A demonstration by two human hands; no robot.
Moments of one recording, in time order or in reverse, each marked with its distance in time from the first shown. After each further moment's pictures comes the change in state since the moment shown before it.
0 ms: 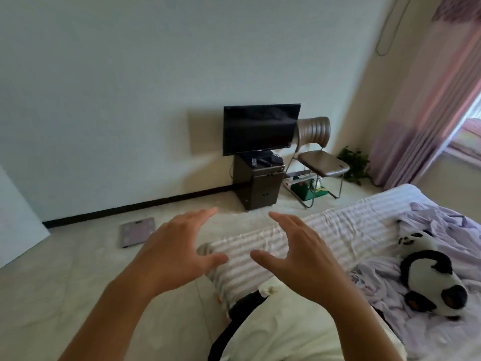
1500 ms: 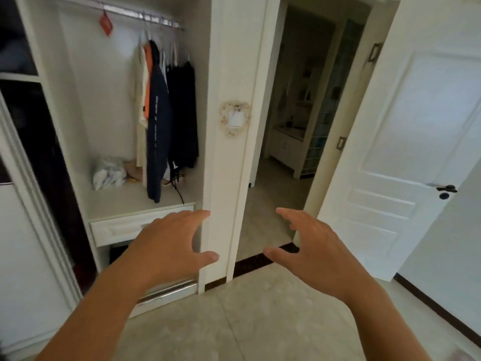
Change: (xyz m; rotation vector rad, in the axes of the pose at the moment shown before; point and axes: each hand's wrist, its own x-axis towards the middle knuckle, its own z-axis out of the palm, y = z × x) left_hand -0.864 -0.173 -0.283 0.238 0.558 -1.408; right_hand -0.393 -0.729 0.254 0.076 -0.613 -1.303
